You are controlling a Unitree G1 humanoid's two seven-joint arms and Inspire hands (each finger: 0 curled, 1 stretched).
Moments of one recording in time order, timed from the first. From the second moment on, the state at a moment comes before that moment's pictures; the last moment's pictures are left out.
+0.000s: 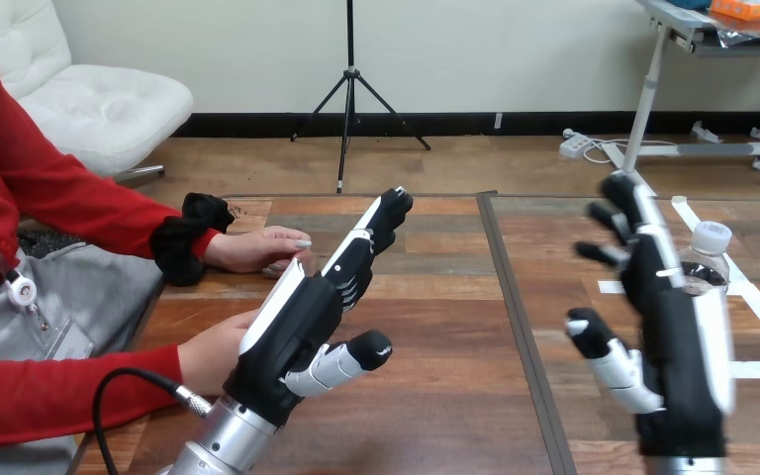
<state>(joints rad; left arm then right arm) -0.26 0.10 -0.07 0.88 -0.16 -1.12 -0.56 0.14 -0.09 -0.09 0.24 -0.23 -0.86 -0.19</state>
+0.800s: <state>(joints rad) -0.28 0.09 -0.06 0.89 -0.15 -1.11 -0.57 0.14 -0.09 -0.24 0.24 -0.20 -0.92 -0.28</state>
